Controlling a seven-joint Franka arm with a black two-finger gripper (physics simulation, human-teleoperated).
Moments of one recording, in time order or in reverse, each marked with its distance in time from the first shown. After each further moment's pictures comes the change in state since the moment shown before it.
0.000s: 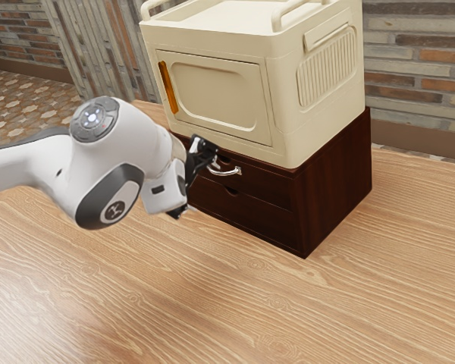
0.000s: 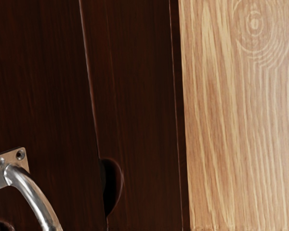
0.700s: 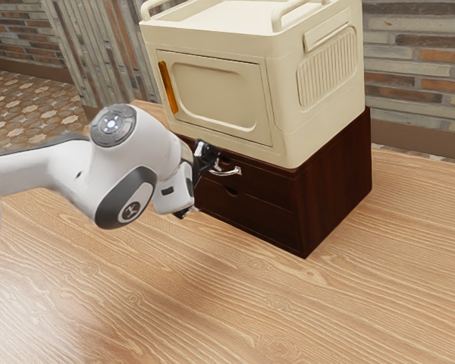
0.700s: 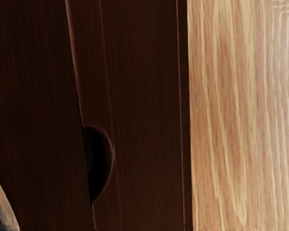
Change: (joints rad) arm 0.008 0.122 0.041 0.058 -0.026 0.047 0.017
